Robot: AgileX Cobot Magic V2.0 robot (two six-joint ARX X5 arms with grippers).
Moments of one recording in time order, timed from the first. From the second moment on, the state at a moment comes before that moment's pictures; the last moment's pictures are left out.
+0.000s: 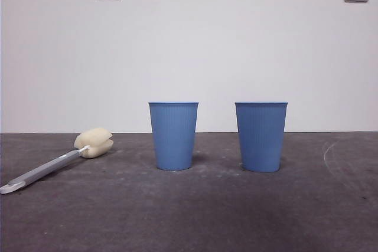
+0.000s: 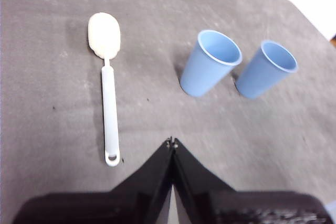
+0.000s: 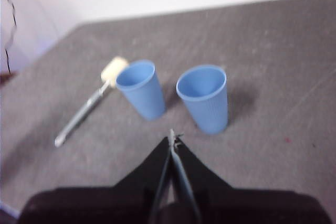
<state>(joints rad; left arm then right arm) 0.09 0.39 0.67 -0.83 0.50 -0.13 0.05 0.37 0.71 -0.71 -0.47 0.08</state>
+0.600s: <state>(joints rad) 0.05 0.47 0.85 -1.04 0.50 -0.04 0.05 0.60 0.97 -1.04 -0.49 -0.15</state>
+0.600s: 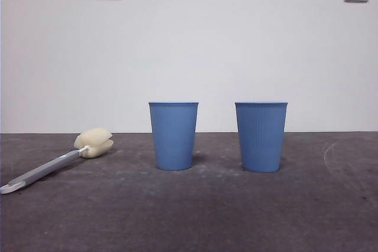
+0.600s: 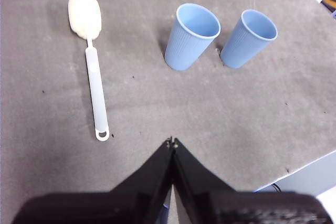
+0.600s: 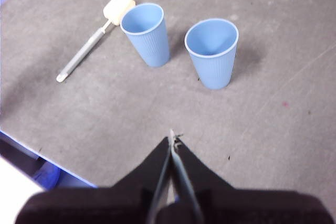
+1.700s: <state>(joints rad) -0.12 1.09 0.85 -0.74 0.32 -0.07 0.05 0.64 0.97 -1.05 -0.50 -0.15</state>
